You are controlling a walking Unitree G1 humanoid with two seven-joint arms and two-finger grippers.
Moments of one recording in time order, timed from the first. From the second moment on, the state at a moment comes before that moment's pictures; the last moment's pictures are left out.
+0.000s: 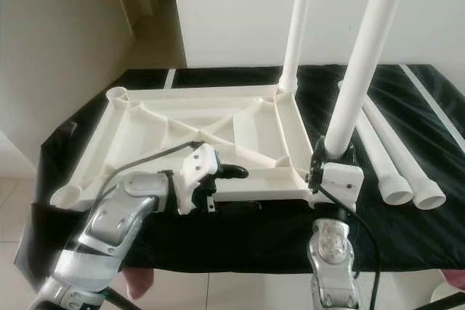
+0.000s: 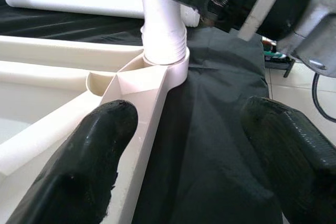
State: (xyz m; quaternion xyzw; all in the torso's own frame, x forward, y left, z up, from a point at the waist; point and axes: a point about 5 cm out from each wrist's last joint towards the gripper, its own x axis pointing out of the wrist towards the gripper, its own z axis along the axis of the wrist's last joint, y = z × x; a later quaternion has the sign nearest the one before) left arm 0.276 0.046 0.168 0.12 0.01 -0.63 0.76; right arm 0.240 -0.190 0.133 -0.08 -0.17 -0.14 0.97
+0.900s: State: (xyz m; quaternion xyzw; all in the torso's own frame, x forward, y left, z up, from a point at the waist) left arm 0.280 0.044 0.169 0.11 0.01 -0.63 0.77; right arm 0.231 -0.220 0.132 0.01 -0.16 -0.26 0.95
